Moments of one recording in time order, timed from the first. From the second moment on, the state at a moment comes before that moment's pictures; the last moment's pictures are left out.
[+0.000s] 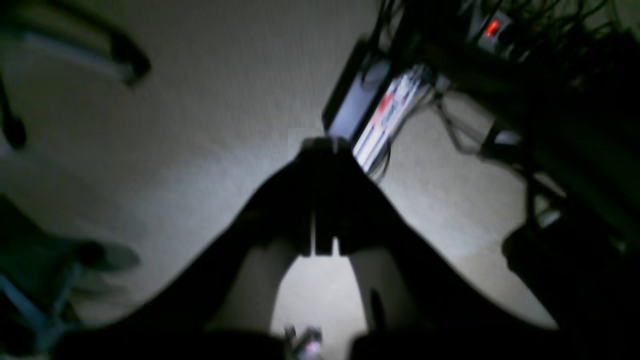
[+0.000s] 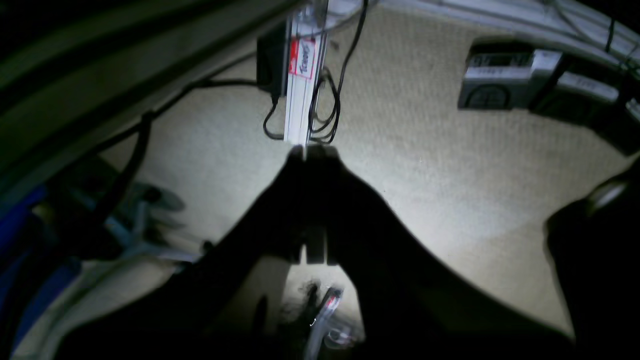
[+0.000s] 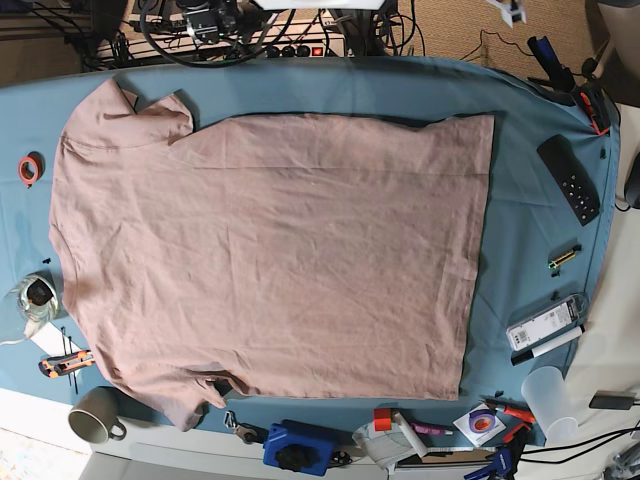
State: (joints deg) left arm 31.5 -1.9 -24.5 55.6 -10.4 -13.8 20.2; right arm -7.0 8.4 -2.1 23.8 4.5 26.1 -24.9
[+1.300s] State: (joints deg) left arm 57.1 -1.7 -36.7 102.1 -34.1 -20.6 46.2; right arm -57.8 21.8 39.8 104.6 45.6 33.6 -55.3
